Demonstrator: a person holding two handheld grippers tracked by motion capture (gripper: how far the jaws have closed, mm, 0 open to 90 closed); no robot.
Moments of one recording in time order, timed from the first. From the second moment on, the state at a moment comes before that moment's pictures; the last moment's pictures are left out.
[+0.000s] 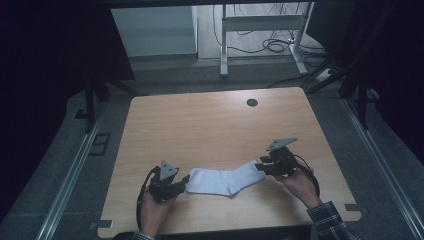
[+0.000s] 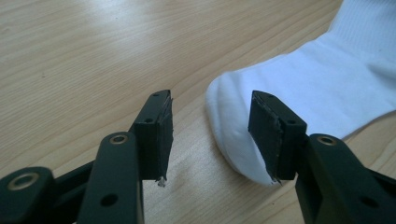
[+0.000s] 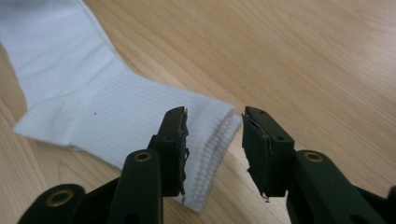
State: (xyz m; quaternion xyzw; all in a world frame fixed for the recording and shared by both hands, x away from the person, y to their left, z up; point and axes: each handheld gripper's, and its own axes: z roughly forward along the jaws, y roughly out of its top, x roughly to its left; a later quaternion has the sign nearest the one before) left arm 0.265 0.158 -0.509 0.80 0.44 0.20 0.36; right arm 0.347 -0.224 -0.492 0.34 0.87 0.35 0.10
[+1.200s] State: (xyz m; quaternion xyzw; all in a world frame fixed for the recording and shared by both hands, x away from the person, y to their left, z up) left arm 0.291 0.158 -0.527 0.80 0.44 0.12 0.39; right arm 0.347 -0.212 -0.517 0.35 0.88 0.31 0.07
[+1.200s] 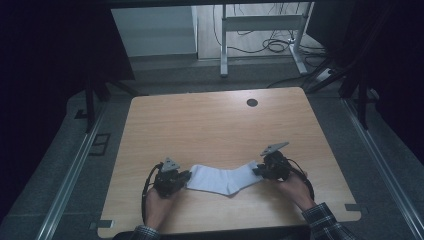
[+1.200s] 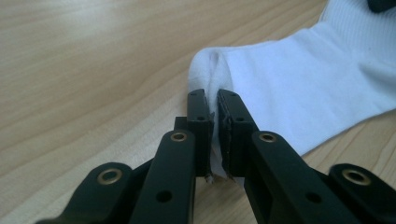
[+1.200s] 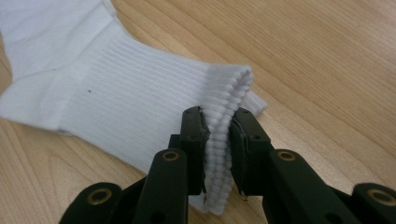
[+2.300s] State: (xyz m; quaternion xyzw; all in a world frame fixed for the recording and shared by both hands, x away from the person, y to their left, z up) left arm 0.384 0.139 -0.502 0.80 0.45 0.15 0.37; right arm 0.417 -0.223 -0.490 0.41 0.83 0.37 0.11
